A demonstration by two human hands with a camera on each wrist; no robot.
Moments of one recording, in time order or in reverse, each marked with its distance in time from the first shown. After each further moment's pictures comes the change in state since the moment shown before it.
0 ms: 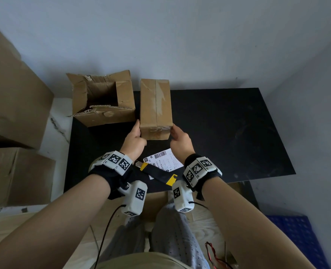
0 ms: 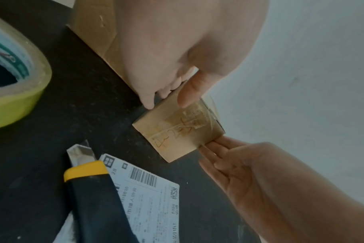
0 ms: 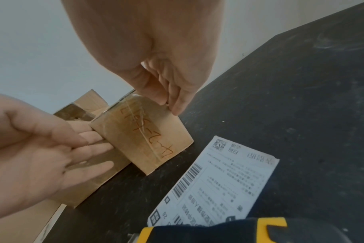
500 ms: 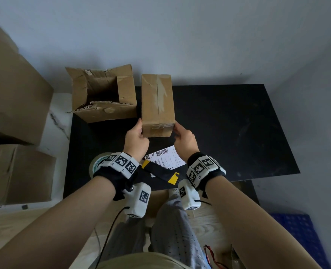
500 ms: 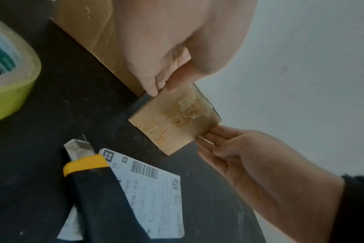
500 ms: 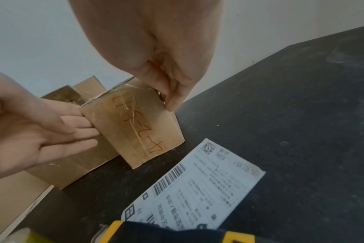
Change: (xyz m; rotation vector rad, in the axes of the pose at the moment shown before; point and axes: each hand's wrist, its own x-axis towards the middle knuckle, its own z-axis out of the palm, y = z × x) left_hand 0.000 -0.007 0.007 0.131 0.138 0.123; right_hand 0.000 0.002 -0.004 -0.128 0.012 -0.034
